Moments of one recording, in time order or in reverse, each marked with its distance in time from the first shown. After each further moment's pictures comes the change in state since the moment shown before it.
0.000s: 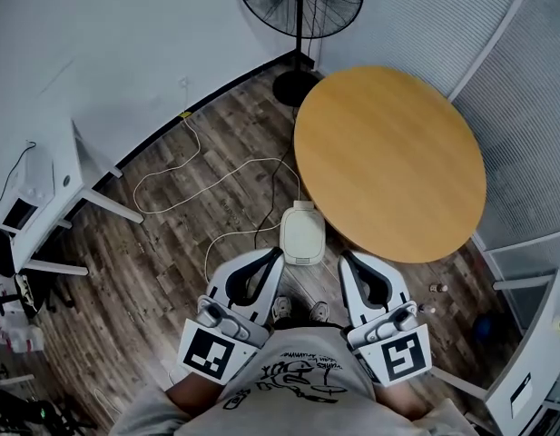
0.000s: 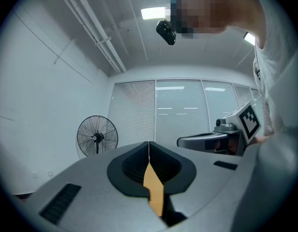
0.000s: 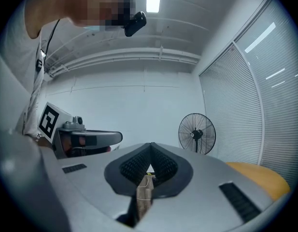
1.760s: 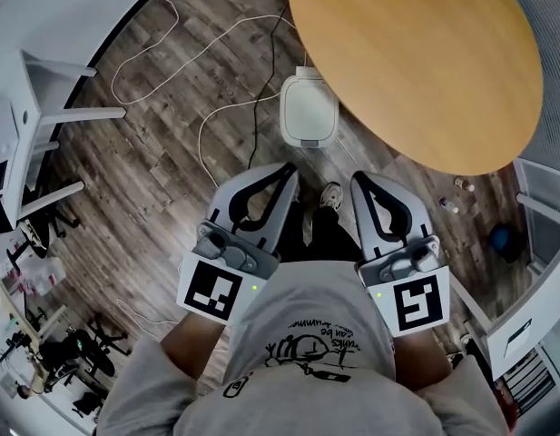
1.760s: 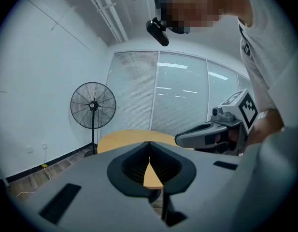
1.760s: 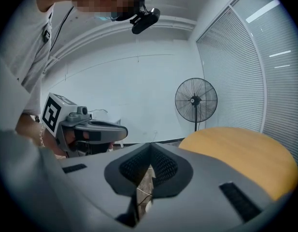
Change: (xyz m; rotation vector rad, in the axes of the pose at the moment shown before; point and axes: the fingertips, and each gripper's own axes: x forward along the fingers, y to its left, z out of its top) left arm 0.072 0.003 -0.184 -0.044 0.252 -0.062; right arm 0.026 -0.050 -0.188 0.118 0.295 0.021
